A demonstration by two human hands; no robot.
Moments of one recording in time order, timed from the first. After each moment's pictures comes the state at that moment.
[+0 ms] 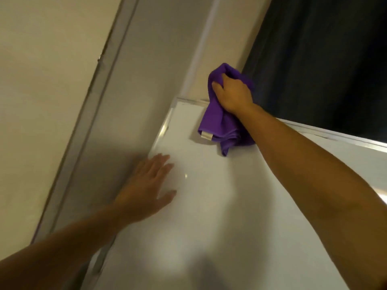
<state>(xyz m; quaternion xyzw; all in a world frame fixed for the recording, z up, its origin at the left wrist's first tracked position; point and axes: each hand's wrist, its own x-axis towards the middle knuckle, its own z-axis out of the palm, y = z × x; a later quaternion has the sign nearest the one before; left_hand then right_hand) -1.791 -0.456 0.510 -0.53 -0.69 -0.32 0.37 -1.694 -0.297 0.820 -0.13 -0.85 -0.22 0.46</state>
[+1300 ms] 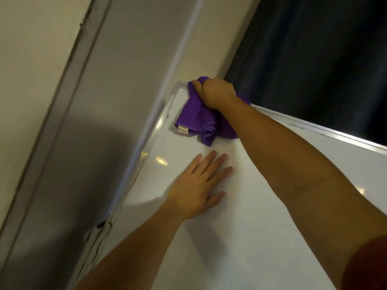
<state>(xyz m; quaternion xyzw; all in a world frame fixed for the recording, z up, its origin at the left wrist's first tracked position) -1.697 -0.335 0.511 -0.61 -0.57 -0.31 0.45 -1.711 -0.290 0.796 -0.22 -0.84 -0.38 0.31</state>
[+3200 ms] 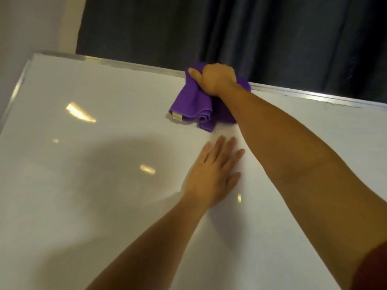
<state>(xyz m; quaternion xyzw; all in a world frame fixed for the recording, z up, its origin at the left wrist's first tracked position) -1.188 -0.194 0.519 -0.62 -0.56 -0.33 0.43 -1.203 -0.141 0.790 -0.29 -0.81 -0.39 0.34</state>
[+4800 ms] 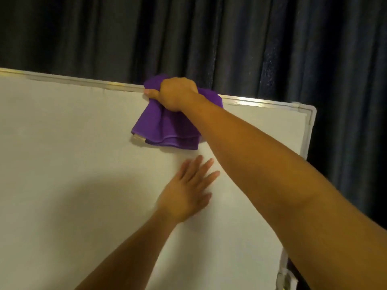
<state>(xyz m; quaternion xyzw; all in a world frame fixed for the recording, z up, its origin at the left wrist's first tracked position) -0.676 -0.189 0.557 -0.64 -0.41 -0.33 0.56 -0.670 -0.166 0.805 -0.32 -0.82 -0.37 0.31</state>
